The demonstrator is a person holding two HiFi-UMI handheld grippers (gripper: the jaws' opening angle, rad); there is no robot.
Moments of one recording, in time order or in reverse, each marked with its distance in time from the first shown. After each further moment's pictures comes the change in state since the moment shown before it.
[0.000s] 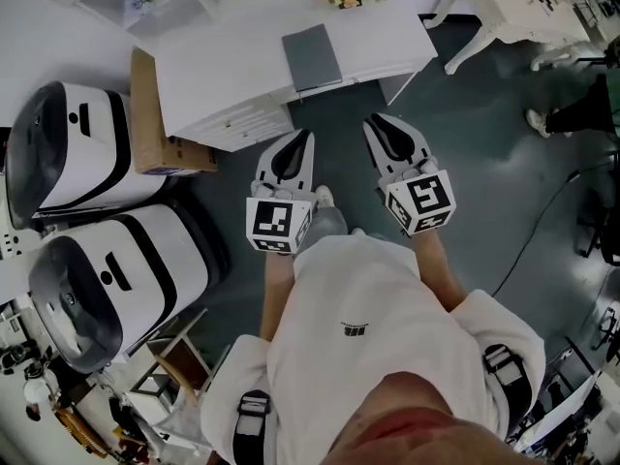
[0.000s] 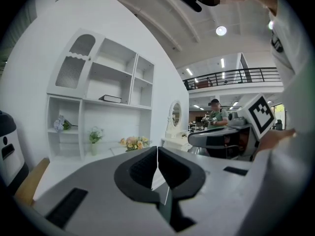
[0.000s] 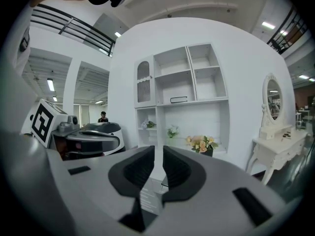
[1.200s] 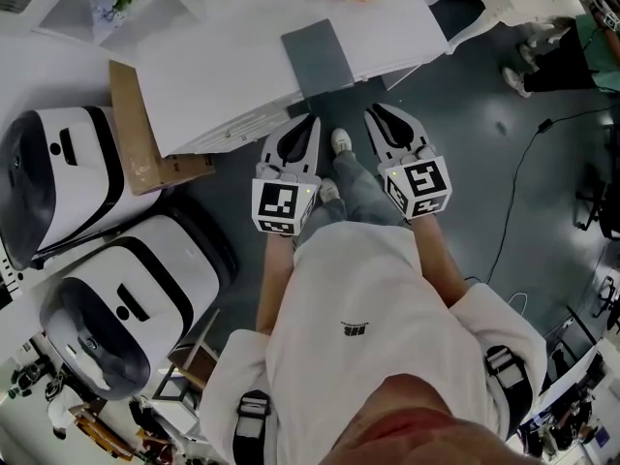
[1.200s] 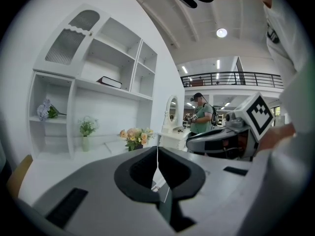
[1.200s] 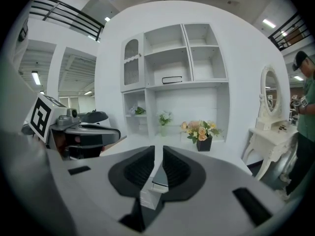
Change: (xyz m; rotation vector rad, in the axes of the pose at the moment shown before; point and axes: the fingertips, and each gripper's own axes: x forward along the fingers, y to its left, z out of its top) left arm 0.093 0.094 -0.041 -0.010 0.052 -0.118; right arm 0.123 -0.034 -0.049 0.031 0.131 -0.091
